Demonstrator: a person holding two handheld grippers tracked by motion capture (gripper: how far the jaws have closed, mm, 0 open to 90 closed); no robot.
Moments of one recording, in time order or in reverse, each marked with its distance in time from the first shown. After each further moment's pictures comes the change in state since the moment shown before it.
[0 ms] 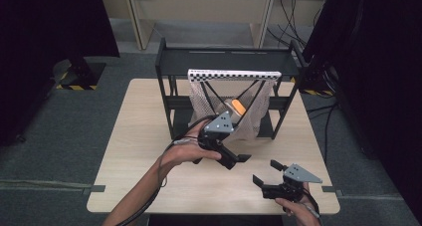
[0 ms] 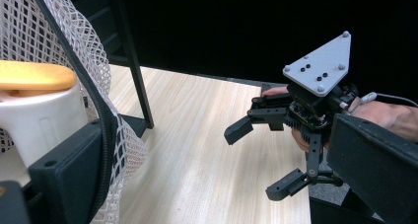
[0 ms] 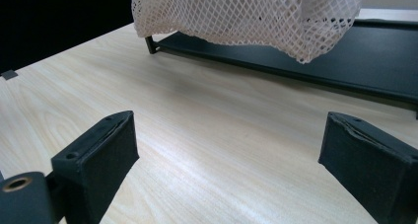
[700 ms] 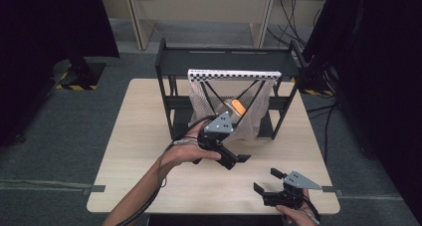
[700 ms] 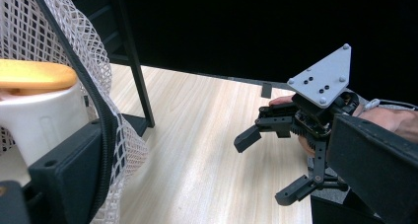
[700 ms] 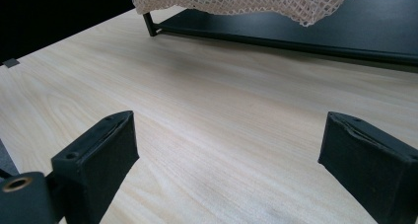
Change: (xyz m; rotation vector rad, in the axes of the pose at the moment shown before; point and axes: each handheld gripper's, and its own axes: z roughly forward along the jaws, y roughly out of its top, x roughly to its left) left arm 0.000 0.000 0.000 0.004 0.002 0.006; right arm 0.001 -0.018 -0.004 0.025 0.004 0.029
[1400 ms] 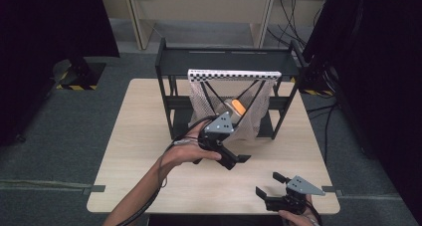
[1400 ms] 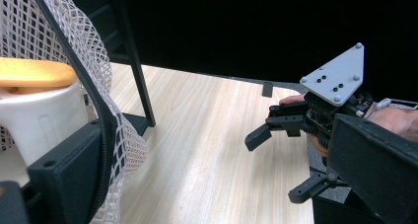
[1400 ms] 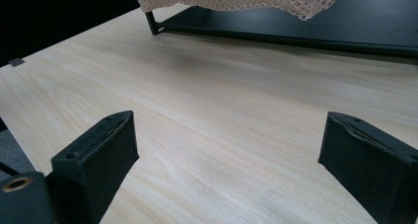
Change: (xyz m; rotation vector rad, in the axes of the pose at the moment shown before) left arm 0.000 -0.001 0.001 0.003 0.002 0.002; right arm 0.004 -0.008 -0.012 -0.008 -0.003 0.009
